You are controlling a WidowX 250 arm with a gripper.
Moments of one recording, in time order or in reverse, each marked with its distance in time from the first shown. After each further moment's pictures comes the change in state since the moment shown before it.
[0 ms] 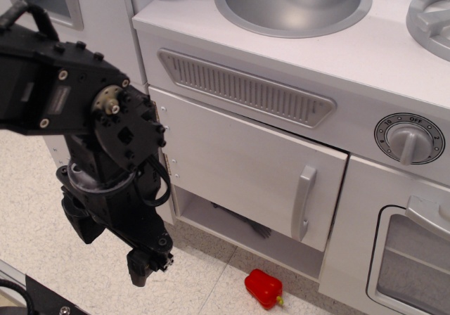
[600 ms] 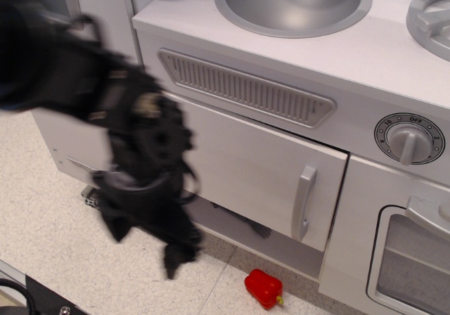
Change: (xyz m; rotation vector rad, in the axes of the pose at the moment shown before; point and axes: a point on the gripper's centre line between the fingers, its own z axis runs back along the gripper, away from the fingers) arm 0.031 -0.019 -0.028 -0.038 0.003 0.021
